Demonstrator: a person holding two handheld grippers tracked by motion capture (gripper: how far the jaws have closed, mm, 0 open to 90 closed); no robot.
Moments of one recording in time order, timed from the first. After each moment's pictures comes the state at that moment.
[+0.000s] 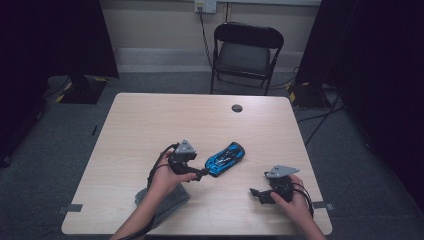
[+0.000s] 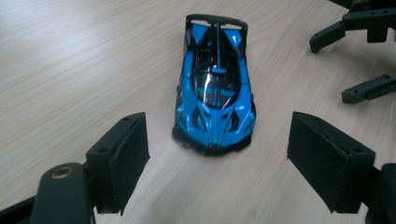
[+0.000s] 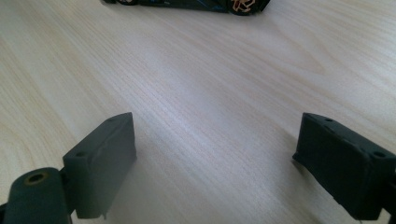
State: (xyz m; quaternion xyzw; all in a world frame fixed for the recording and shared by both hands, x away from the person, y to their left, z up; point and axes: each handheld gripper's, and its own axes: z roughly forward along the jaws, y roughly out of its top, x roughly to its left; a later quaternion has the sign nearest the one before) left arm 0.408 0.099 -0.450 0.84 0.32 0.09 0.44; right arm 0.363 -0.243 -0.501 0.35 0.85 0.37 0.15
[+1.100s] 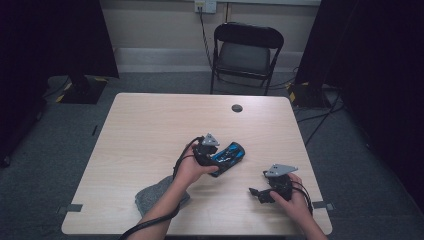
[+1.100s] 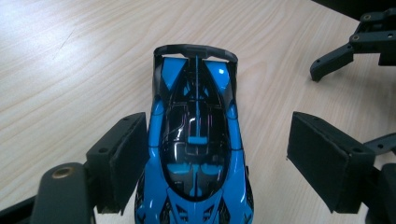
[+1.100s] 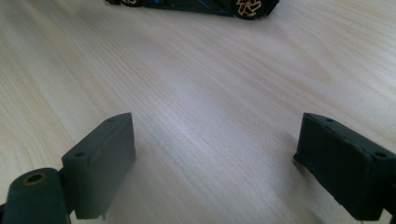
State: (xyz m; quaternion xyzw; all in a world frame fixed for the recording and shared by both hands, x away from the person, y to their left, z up) left arm 0.443 0.038 -0.460 0.85 0.30 0.07 0.43; right arm 0.369 -0.241 -0.501 0.33 0.86 0.37 0.14
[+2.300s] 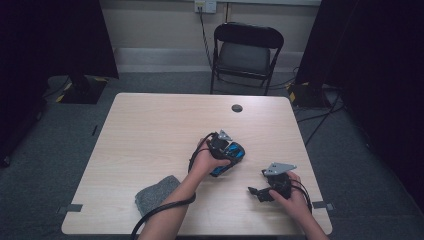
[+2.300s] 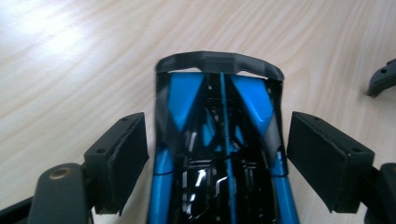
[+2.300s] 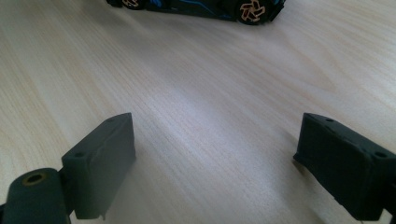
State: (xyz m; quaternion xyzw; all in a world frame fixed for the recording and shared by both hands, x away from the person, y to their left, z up) left arm 0.482 -0.005 -0.487 0.86 0.30 0.06 0.40; right arm 0.374 -0.240 -0.501 0.32 0.86 0.37 0.14
